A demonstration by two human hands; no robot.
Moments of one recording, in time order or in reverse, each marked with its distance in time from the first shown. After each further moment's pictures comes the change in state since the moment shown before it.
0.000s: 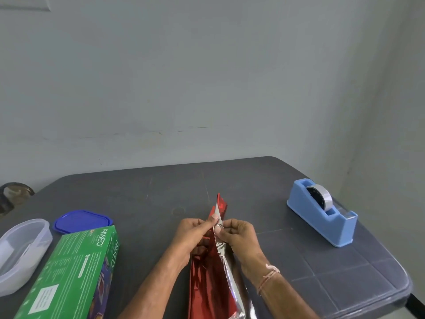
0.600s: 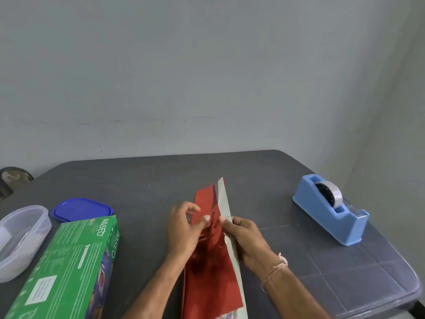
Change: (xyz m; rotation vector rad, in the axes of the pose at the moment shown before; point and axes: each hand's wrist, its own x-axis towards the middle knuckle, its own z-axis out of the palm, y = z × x) left_hand 0.032 -0.041 -0.017 0.351 0.422 0.449; right_hand 0.008 0.003 0.000 0.173 -0.097 0.225
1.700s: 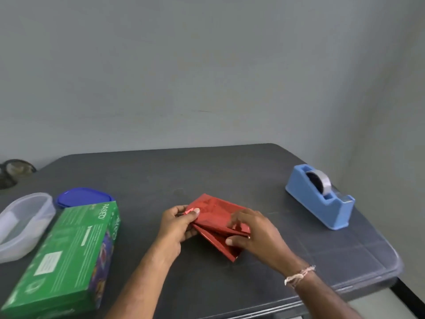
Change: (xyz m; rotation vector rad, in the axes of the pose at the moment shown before) left_hand -0.030 0.023 -0.023 -0.584 -0.160 -0.564; right_hand -0.050 -0.017 -0.051 -1.345 -0.017 -0.471
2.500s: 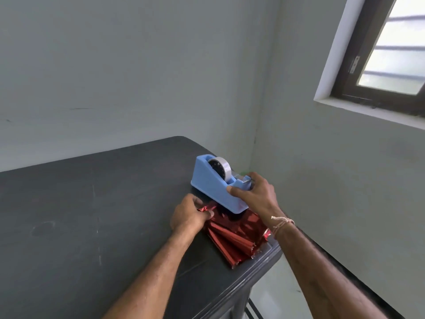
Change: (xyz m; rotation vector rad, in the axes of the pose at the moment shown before) left_hand 0.010 -0.058 0.280 0.858 -0.316 0.213; right_hand -0.032 0.180 -0.158 0.247 0.546 0.655
